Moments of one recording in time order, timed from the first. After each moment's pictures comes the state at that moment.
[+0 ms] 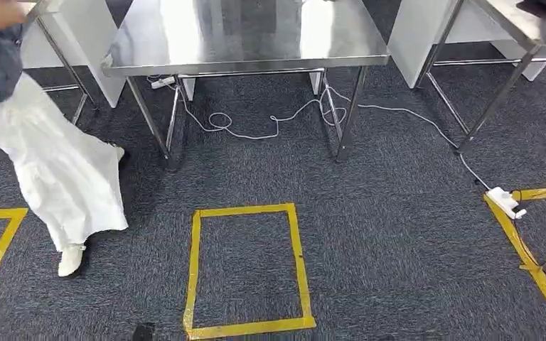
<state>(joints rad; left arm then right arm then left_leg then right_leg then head) -0.17 -0.16 0.68 -0.21 -0.54 0.20 -0.31 -0.11 0.02 -0.36 -0.21 0.86 -0.46 0.03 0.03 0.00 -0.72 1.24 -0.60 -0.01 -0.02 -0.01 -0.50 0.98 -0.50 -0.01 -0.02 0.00</state>
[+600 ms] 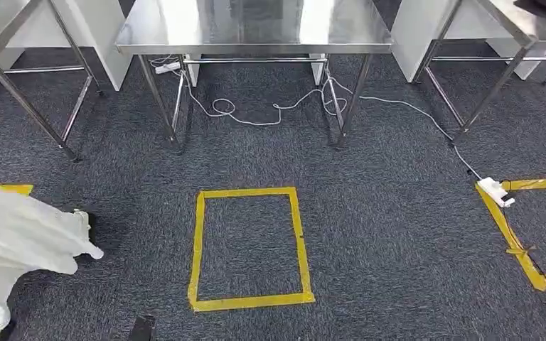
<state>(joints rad) -0.19 -0.16 0.67 -0.21 -0.56 0.20 -0.31 -0.10 0.02 -0.39 -0.20 0.83 -0.43 0.04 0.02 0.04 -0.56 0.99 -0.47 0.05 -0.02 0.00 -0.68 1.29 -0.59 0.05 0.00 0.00</state>
